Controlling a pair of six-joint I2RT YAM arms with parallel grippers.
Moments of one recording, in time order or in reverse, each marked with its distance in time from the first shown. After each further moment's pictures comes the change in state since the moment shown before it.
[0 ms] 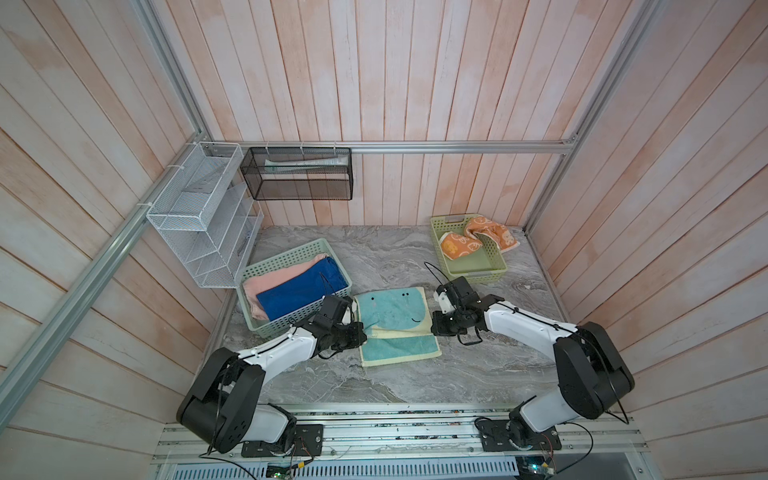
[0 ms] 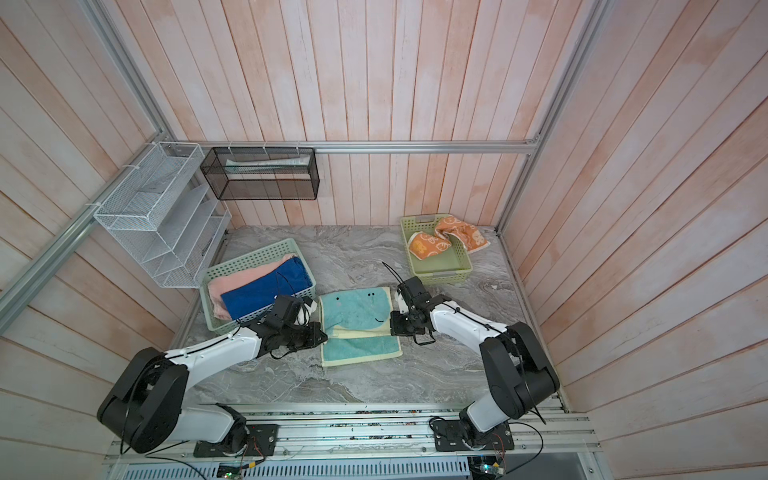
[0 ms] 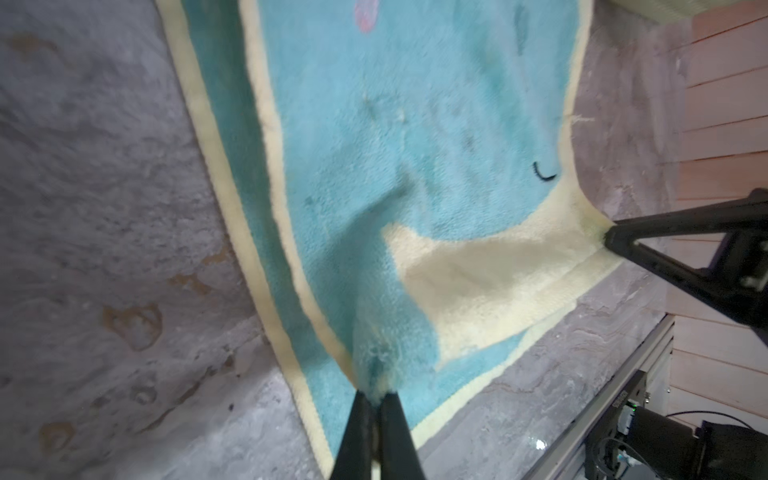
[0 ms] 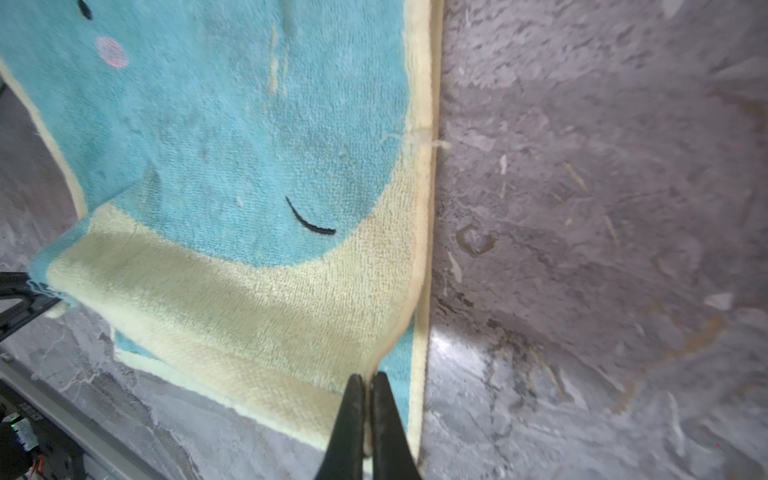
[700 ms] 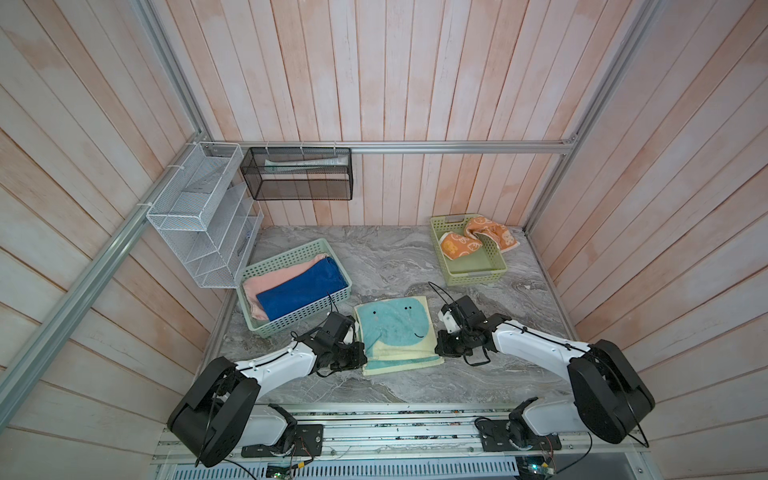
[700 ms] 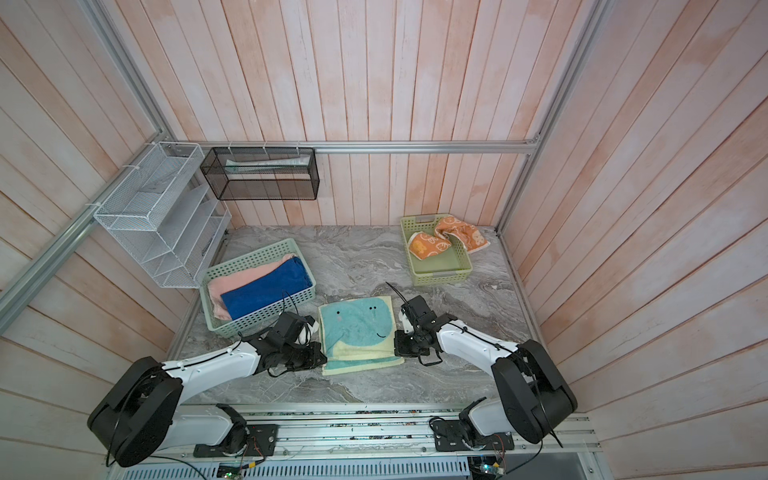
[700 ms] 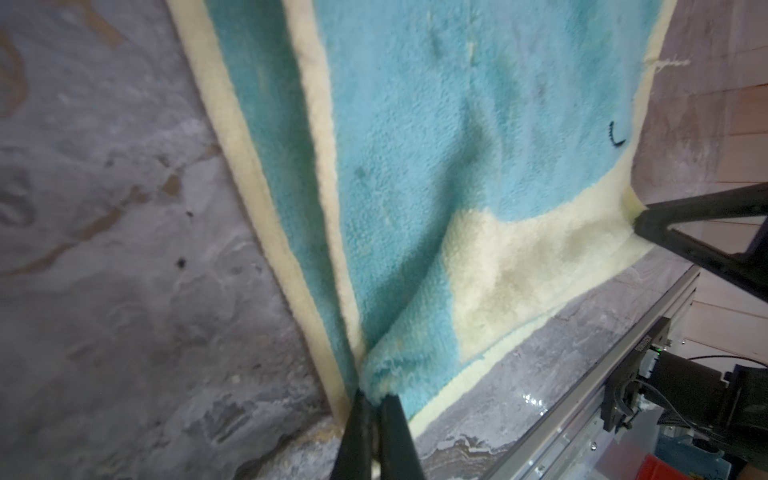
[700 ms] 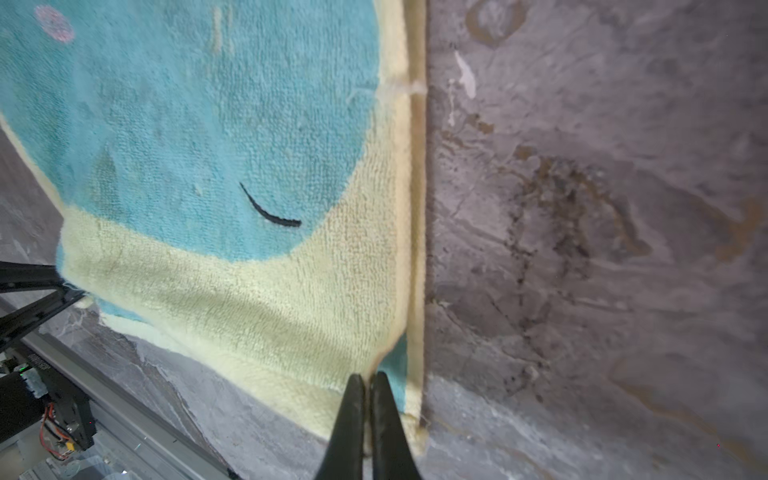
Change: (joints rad) left arm -0.093 -0.041 -0.133 -0.014 0.013 -0.065; right arm 0.042 -0.108 -0.212 0.042 -0.047 0.088
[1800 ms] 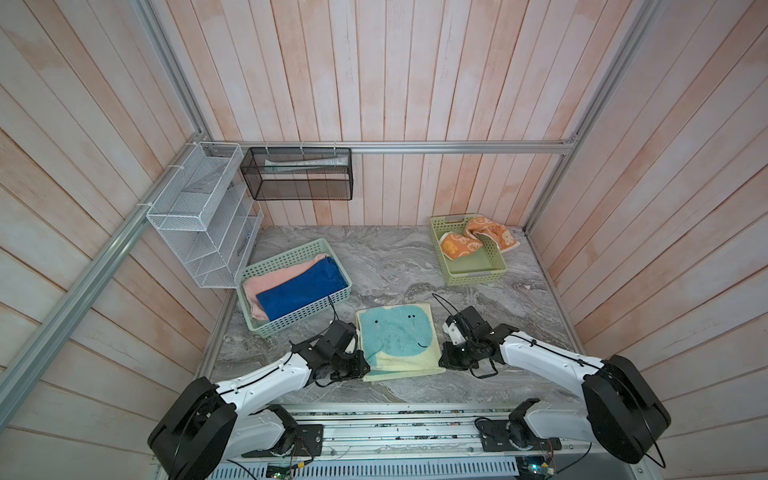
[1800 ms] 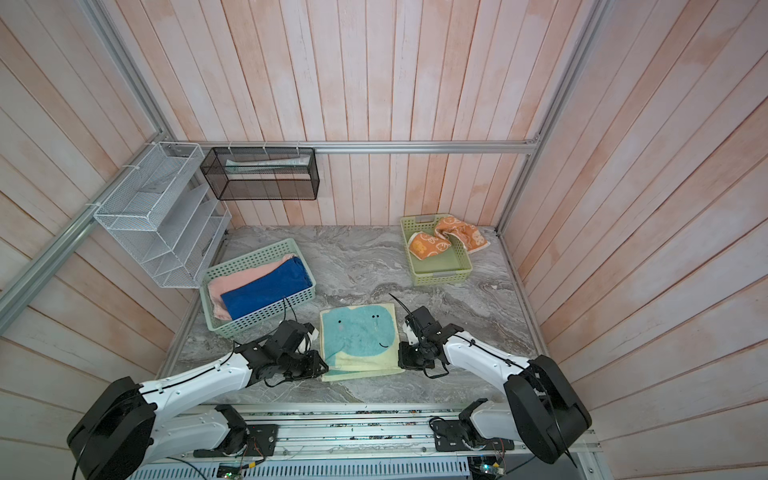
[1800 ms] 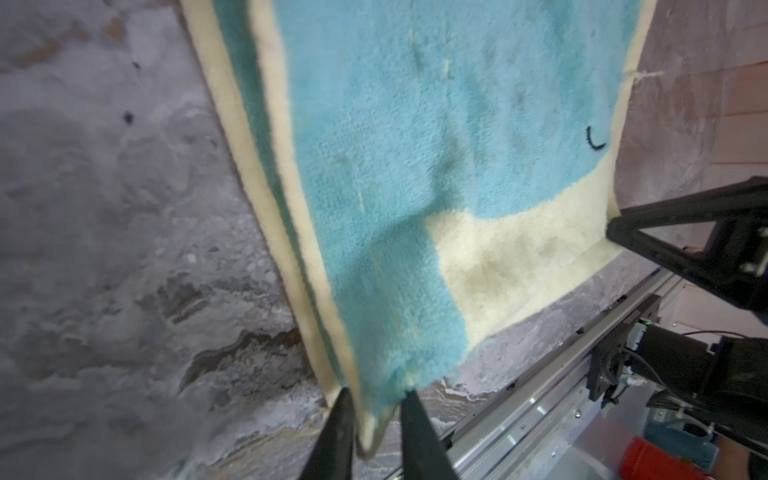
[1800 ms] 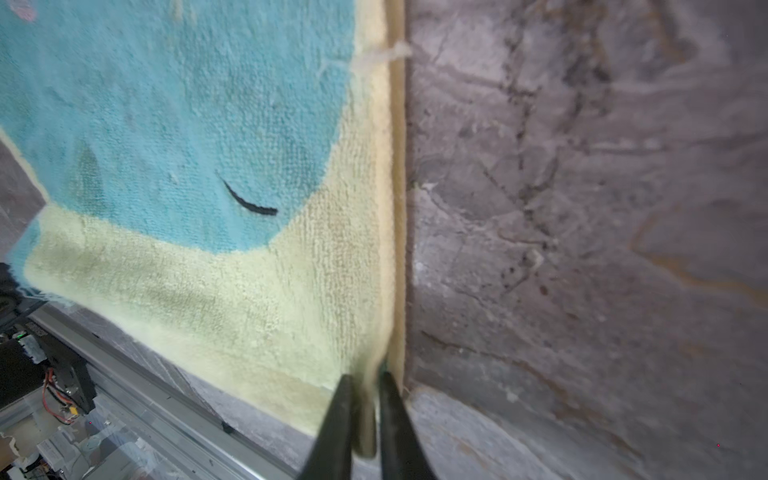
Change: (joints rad) left arm -0.109 -0.158 -0.033 -0.108 -0.045 -0.121; right arm 0.024 -0.112 -0.096 -0.064 -0.026 0.043
